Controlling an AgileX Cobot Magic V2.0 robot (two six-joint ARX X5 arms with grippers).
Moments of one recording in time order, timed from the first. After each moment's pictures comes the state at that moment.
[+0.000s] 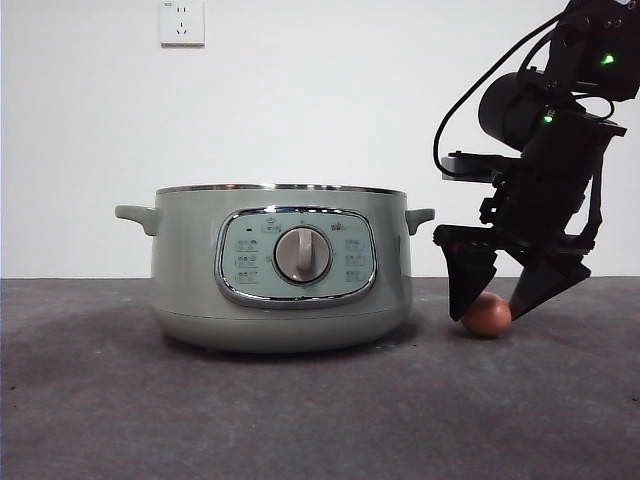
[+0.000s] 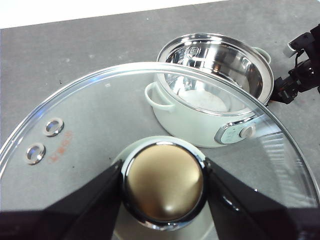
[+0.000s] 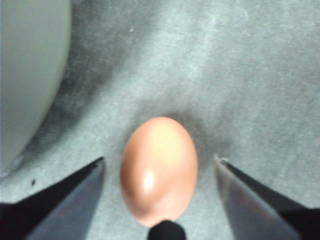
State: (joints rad) left arm -0.03 0.63 1.30 -1.23 0.25 0.08; right arm 0.29 1.81 1.11 -0.31 -0.07 -0.09
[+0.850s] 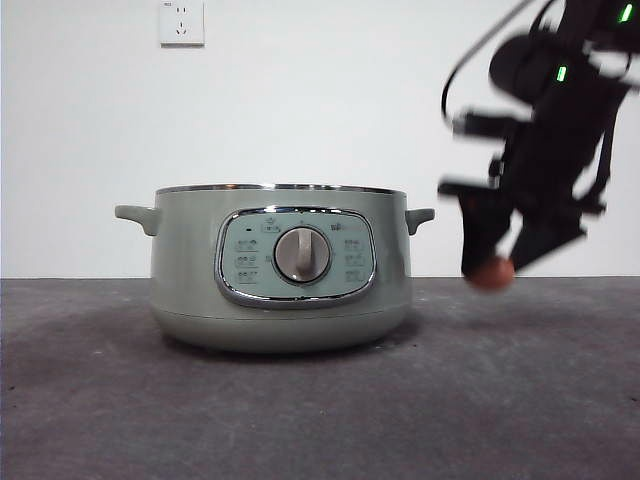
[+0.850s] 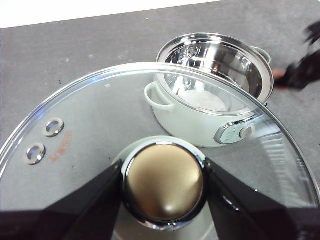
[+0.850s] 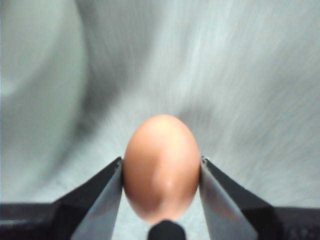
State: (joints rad) left arm -0.03 0.63 1.30 -1.23 0.25 0.08; right arm 0.29 1.67 1.11 -0.36 -0.07 -0.02
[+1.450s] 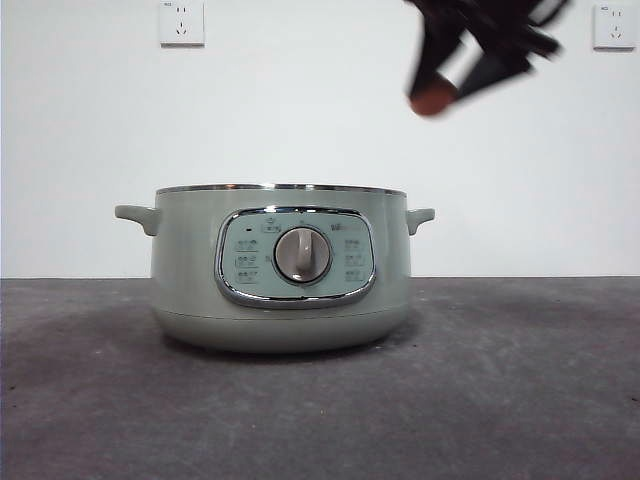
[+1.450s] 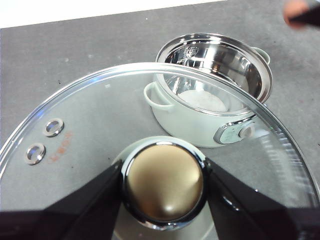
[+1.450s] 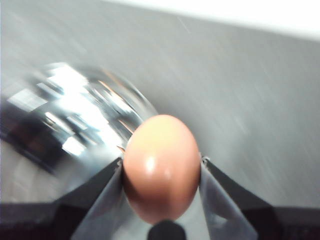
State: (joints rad) left arm -0.03 0.63 1.30 -1.23 0.26 0.08; right arm 0.42 1.51 1.37 -0.41 -0.10 0.01
